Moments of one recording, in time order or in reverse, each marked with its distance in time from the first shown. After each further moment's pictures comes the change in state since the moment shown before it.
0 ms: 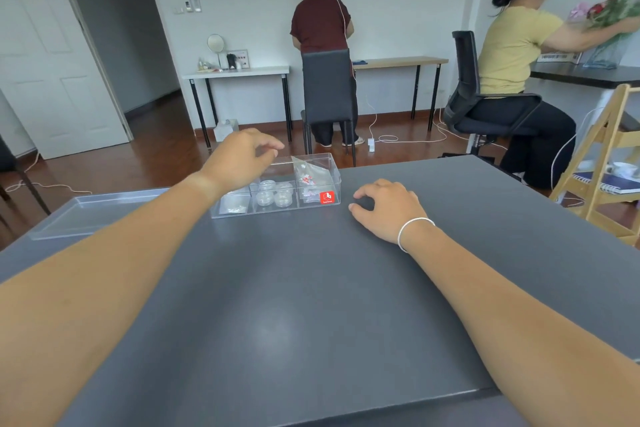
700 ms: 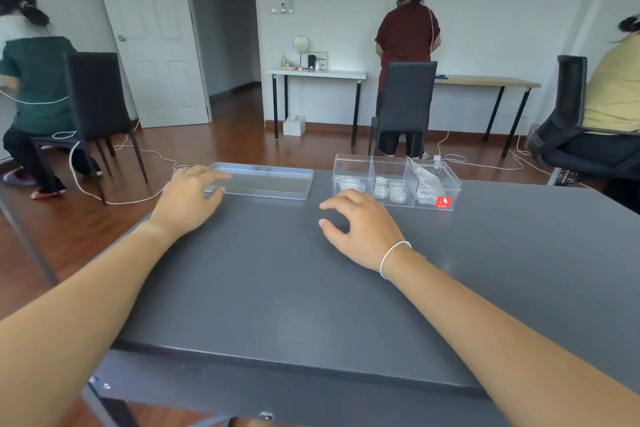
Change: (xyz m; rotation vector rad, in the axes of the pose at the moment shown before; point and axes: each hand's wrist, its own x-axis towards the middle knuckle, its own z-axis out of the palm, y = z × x) left_hand -0.171 -0.159 -0.121 0.310 0.150 -0.356; right_hand -0.038 -0.184 0.058 0.186 -0.008 -0.466
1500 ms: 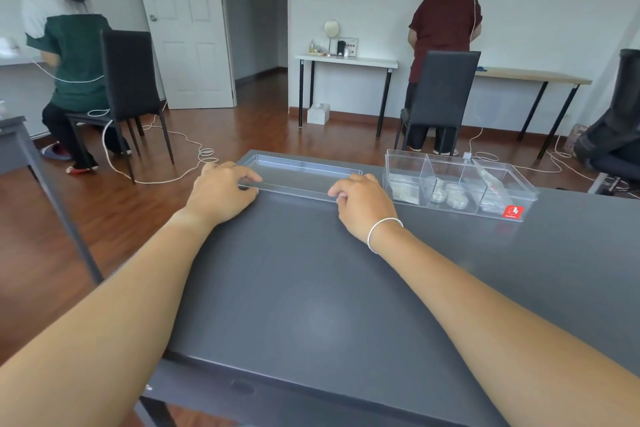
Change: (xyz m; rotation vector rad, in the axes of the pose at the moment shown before) left_hand 0.010 -0.031 0.004 -0.075 -0.114 -0.122; right_hand 0.076 -0.033 0.053 0.019 -0.033 0.133
